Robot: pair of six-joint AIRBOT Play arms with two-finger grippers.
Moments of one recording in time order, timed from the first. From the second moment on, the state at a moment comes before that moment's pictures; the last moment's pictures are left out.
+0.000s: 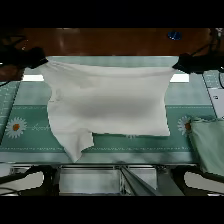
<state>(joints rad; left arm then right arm) 0.11 -1.45 1.45 1.13 -0.96 -1.52 -0.15 -1.44 1.42 -1.01 1.02 1.40</state>
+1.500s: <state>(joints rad) 0.25 -1.51 1.26 1.22 -1.41 -1.43 -0.29 -1.46 1.27 -1.21 1.33 1.46</state>
